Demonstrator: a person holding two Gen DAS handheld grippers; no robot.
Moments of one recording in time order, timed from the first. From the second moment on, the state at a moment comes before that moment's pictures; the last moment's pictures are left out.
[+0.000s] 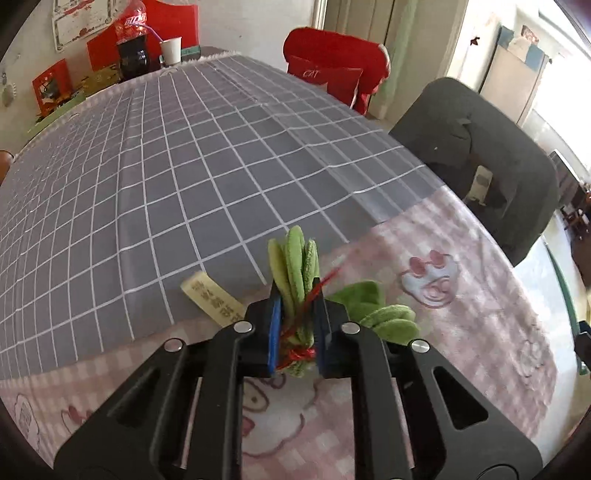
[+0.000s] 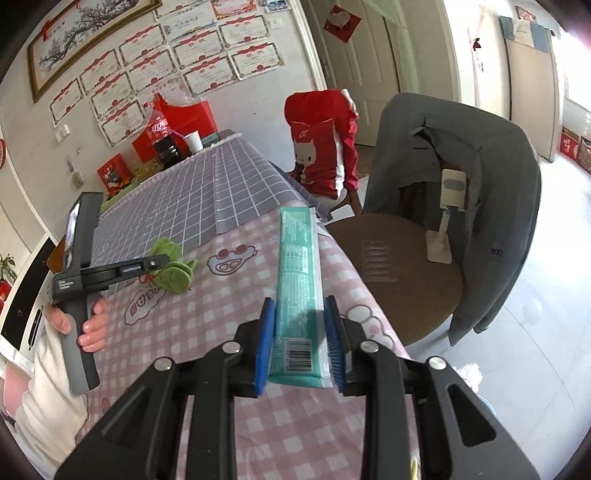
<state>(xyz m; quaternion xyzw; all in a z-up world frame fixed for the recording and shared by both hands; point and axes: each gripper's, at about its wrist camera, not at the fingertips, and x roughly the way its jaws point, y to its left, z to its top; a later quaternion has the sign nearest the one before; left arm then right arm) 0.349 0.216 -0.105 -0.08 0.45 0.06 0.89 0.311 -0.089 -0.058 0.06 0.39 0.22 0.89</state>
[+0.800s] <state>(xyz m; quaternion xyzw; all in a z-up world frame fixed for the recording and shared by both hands) 0.302 0.012 -0.054 -0.04 0.40 -0.12 0.91 0.215 -0.272 -0.052 0.13 0.35 0.07 0.93</state>
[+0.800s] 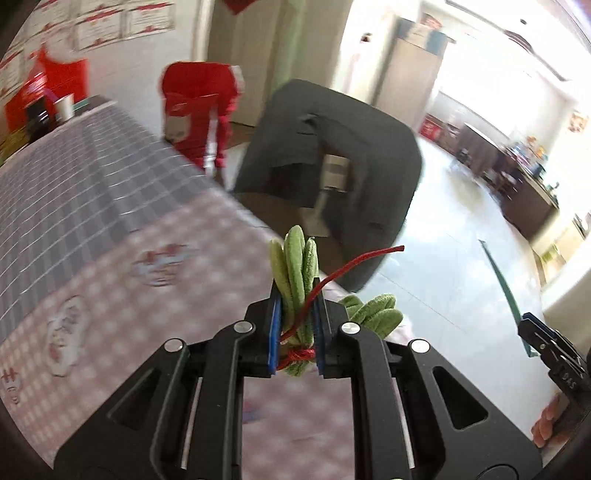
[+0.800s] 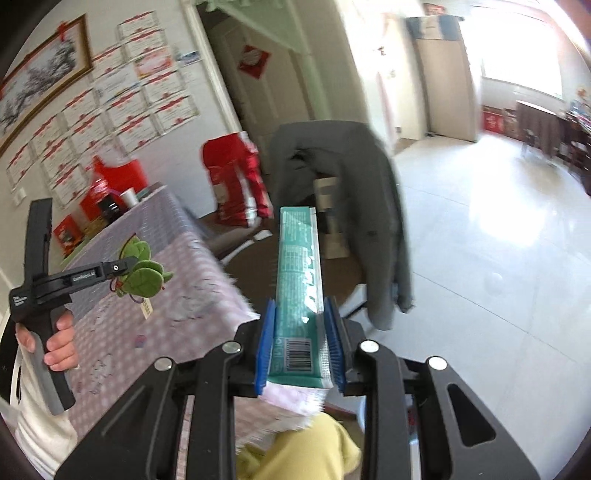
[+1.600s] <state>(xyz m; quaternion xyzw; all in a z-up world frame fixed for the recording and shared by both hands) 0.279 -0.243 -0.126 0.08 0.44 -0.30 0.84 0.138 -0.421 -0.125 0.20 0.40 -0.08 0.89</state>
